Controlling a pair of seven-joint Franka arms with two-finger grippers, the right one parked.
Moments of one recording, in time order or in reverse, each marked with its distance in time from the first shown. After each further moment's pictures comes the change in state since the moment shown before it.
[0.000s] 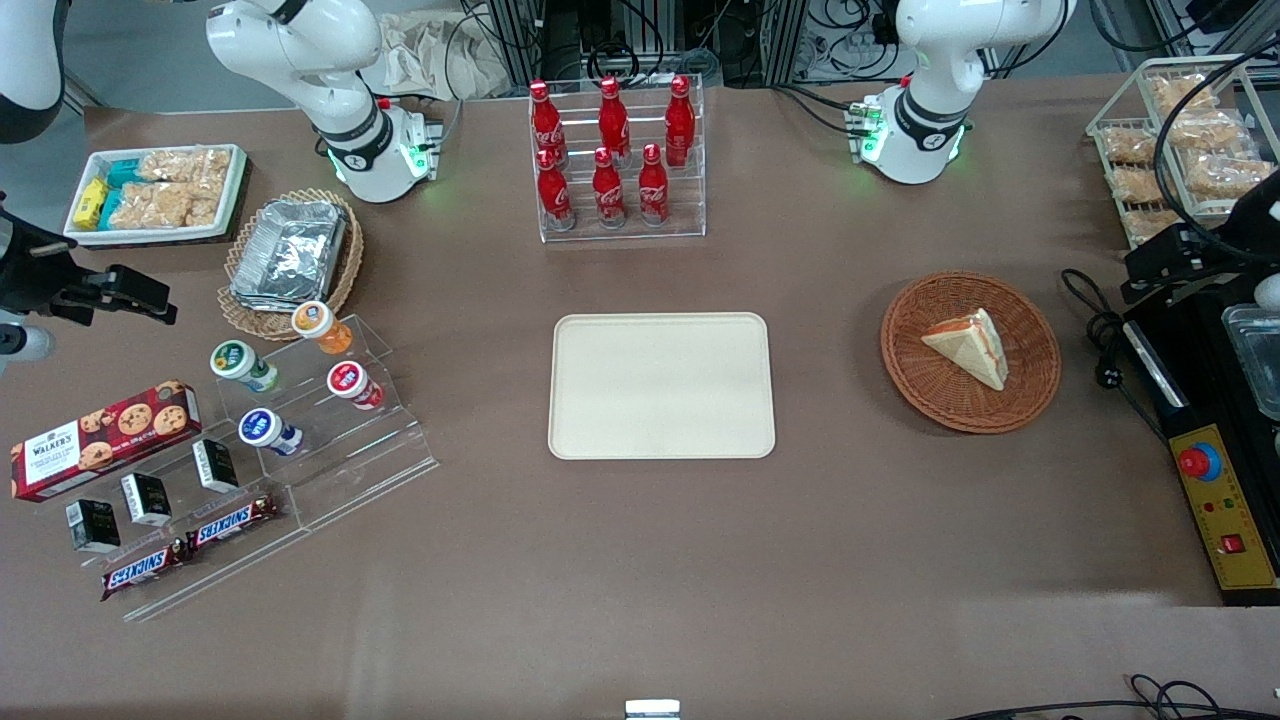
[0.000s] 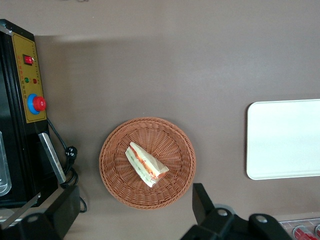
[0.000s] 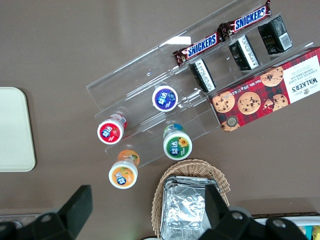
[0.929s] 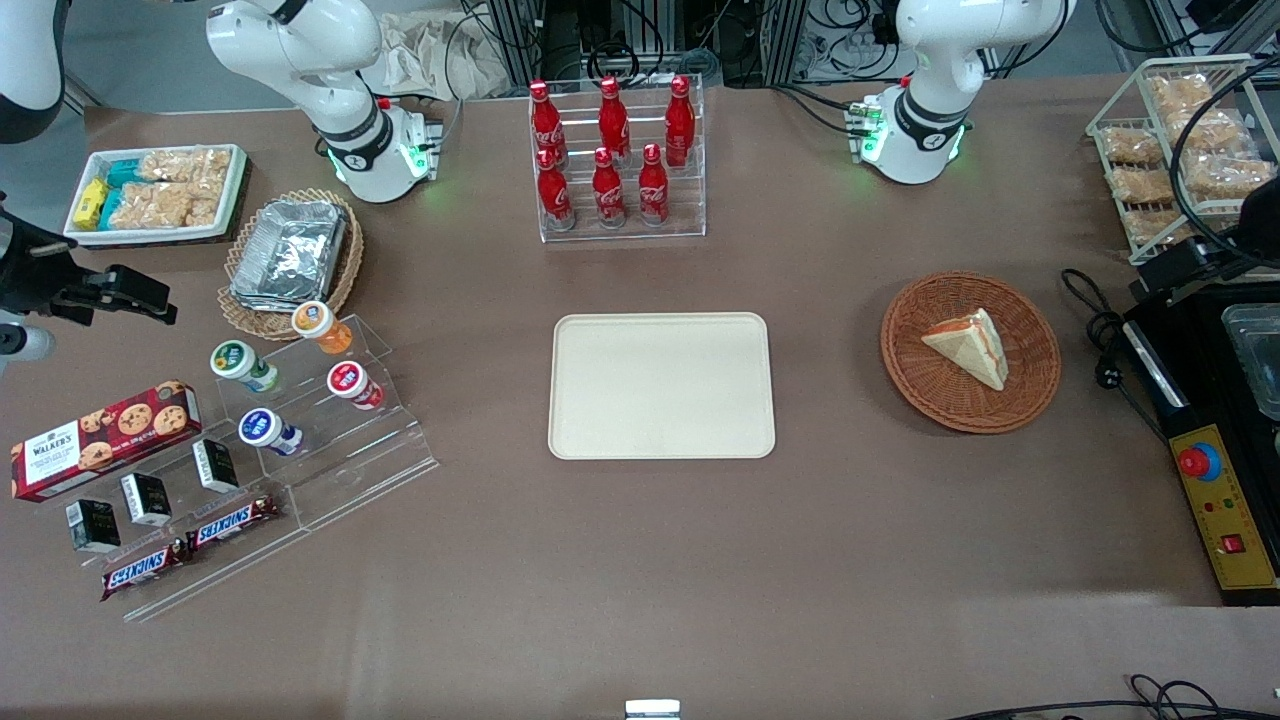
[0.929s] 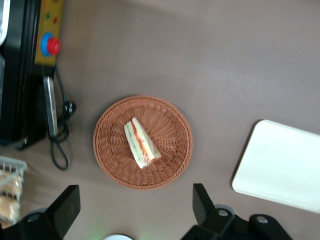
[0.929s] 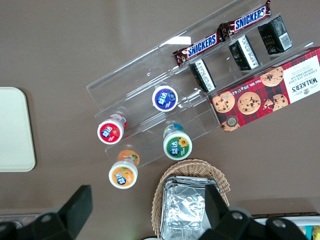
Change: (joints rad) arm 0.012 -0.005 0.030 -0.038 0.000 -0.061 -0.340
